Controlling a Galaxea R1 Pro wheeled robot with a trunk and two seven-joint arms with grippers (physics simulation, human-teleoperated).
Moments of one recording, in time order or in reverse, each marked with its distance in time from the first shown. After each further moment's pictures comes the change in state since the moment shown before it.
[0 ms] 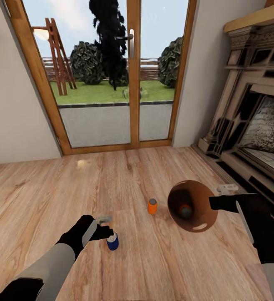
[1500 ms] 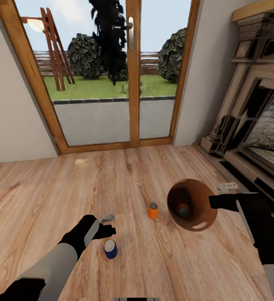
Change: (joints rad) left arm 0.000 -0.018 0.000 -0.005 -0.001 -0.022 0.000; right arm 0.005 -0.003 0.008 -0.032 -0.003 0.001 0.001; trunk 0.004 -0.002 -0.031
